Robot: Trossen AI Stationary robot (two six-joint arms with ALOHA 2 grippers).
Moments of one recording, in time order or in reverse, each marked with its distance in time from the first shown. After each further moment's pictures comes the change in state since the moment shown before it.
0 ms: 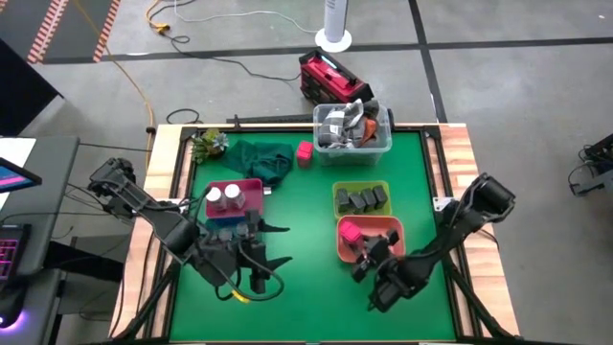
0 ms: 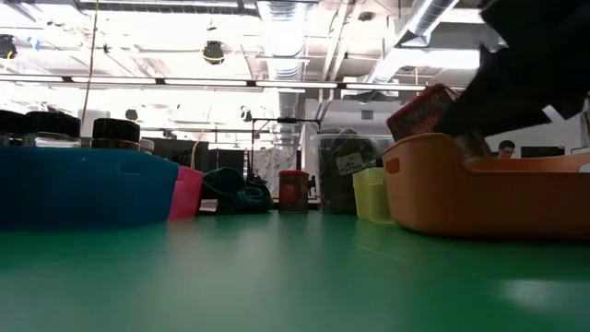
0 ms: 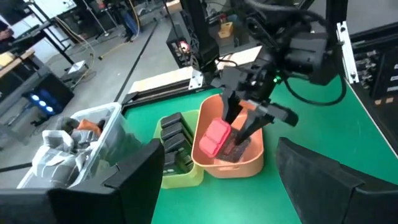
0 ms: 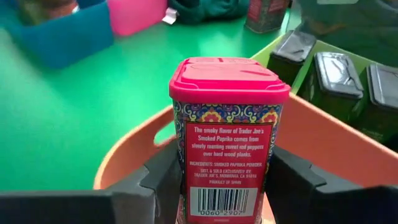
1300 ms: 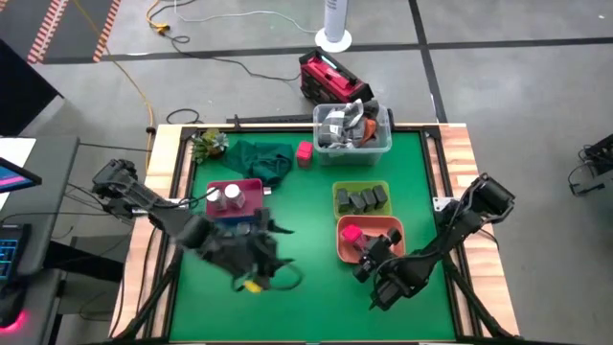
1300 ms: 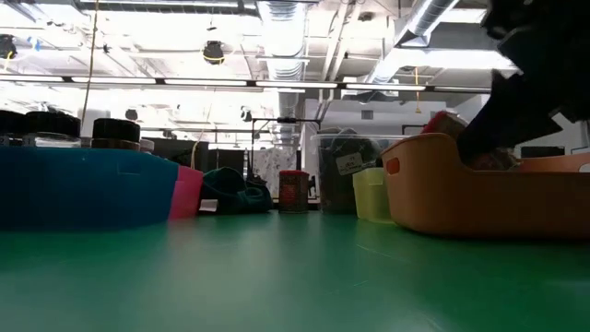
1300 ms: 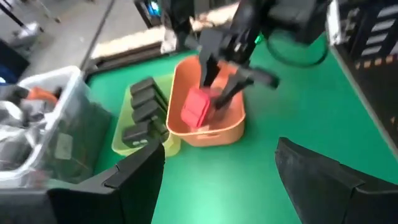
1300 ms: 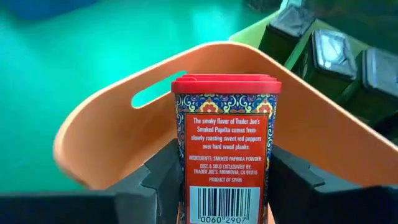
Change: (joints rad) left arm 0.085 0.034 0.000 -0.114 0.198 -0.080; right arm 0.004 0.005 -0.017 -0.052 -0.083 -0.040
